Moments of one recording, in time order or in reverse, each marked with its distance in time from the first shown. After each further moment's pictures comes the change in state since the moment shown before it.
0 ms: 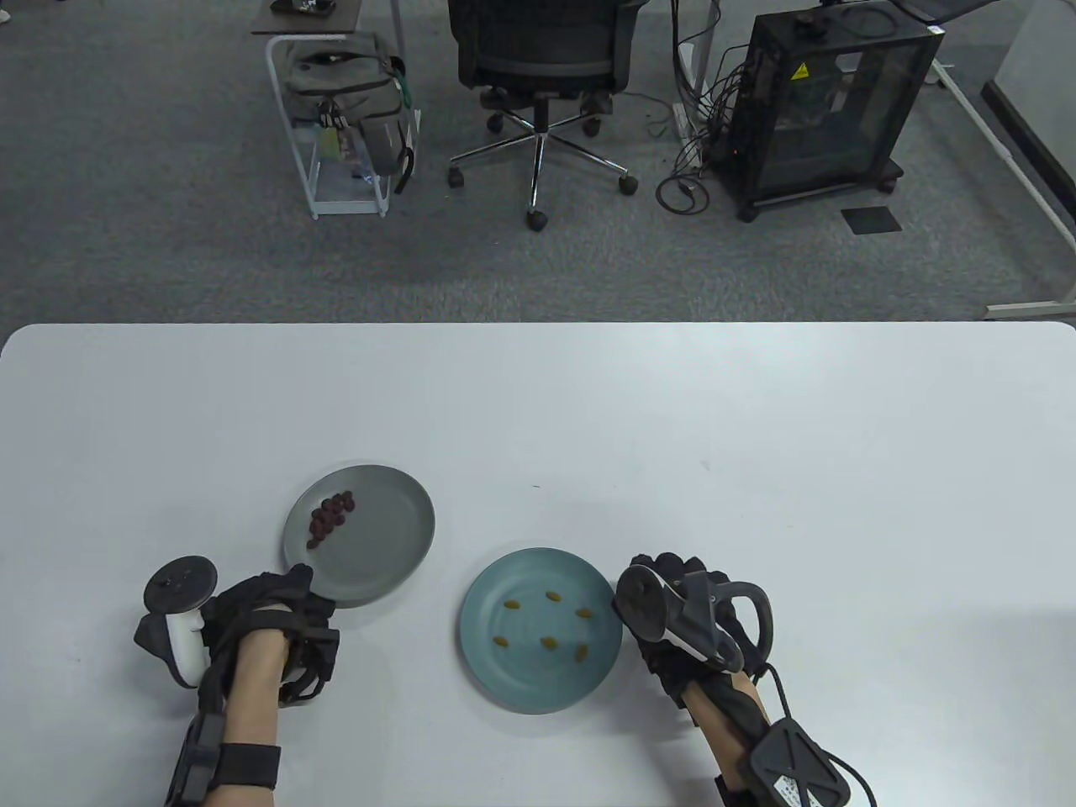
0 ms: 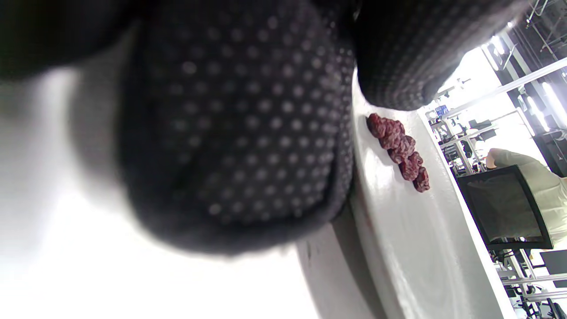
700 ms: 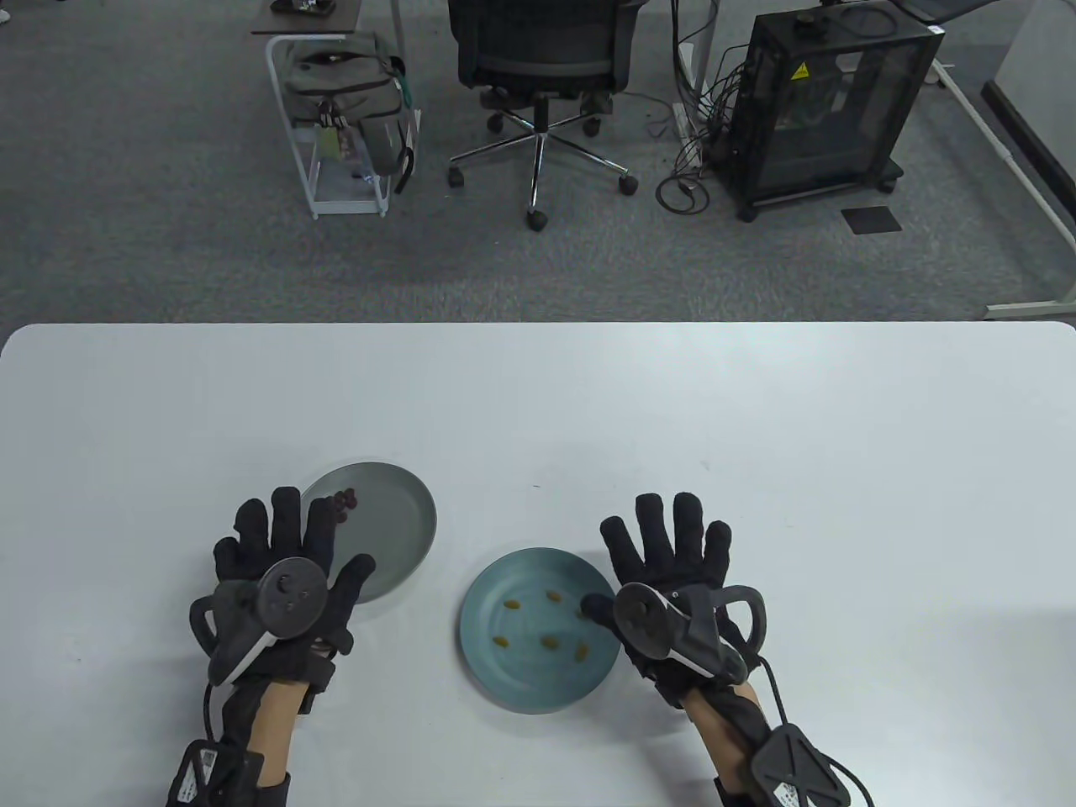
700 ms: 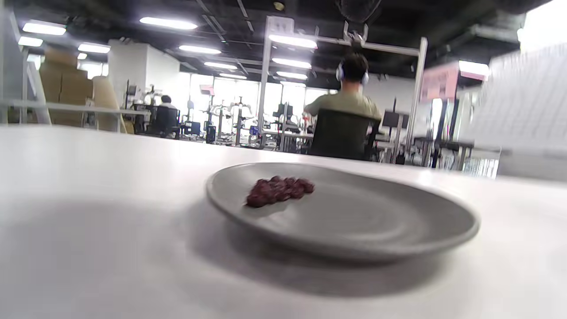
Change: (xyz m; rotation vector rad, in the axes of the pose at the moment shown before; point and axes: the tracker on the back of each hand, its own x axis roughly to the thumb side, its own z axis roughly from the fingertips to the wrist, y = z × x) left_hand 0.081 -0.028 0.081 0.151 -0.758 -0.972; right_hand 0.006 -0.005 0.007 -0.129 -0.102 -0.035
